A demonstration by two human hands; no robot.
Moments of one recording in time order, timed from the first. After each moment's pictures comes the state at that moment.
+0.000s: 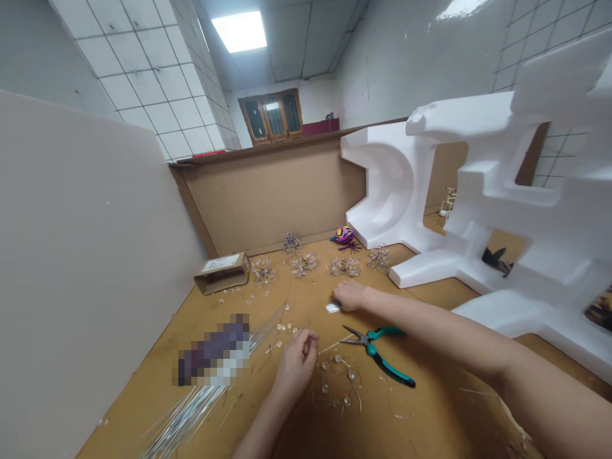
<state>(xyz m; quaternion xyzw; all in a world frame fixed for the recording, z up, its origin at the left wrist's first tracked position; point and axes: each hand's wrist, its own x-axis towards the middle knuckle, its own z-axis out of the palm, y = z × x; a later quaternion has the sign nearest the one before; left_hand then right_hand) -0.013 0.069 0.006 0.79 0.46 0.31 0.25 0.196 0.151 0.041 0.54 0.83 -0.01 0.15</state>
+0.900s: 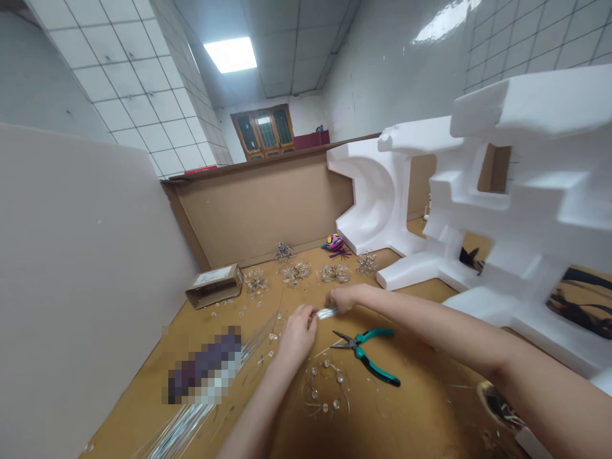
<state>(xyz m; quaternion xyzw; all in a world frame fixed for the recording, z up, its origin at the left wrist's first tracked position) 0.030 0.091 0.063 0.86 0.42 0.28 0.10 0.211 0.136 0.081 0.54 0.81 -0.18 0.13</state>
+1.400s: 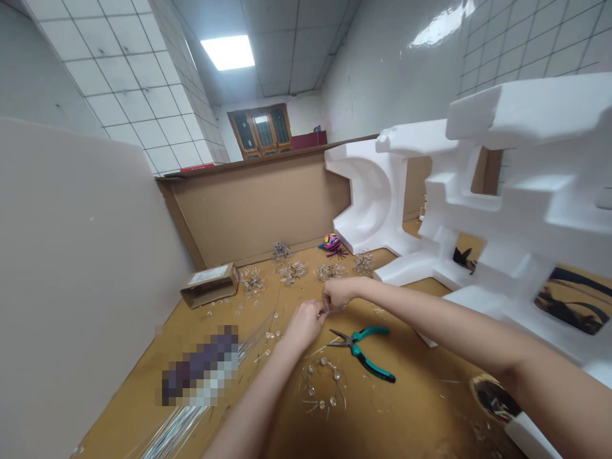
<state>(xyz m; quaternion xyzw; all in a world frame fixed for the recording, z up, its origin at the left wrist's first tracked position) 0.053 0.106 0.064 0.89 0.38 0.20 0.13 0.206 0.121 0.108 0.52 0.82 -0.21 0.14</state>
